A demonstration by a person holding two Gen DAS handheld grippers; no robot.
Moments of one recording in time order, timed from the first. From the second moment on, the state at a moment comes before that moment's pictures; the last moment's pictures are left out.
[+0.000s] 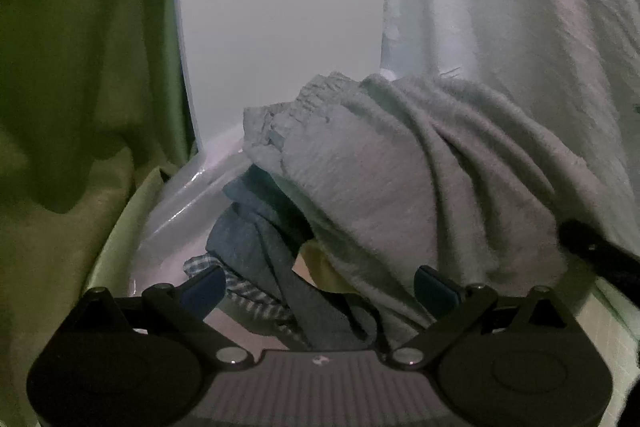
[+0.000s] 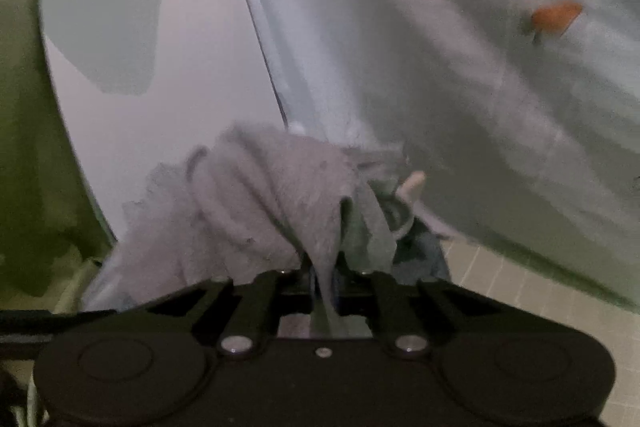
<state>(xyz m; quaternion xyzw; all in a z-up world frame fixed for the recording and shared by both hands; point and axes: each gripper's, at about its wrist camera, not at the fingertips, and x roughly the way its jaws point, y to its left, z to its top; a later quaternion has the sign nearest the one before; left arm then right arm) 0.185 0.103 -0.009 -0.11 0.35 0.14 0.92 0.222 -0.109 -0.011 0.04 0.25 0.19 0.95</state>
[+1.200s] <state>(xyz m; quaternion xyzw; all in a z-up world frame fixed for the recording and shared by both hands) -0.006 -0.229 -0.100 -0.01 0.51 -0.12 0.85 -0.130 -0.544 -0.104 0.14 0.42 -0.19 0.88</state>
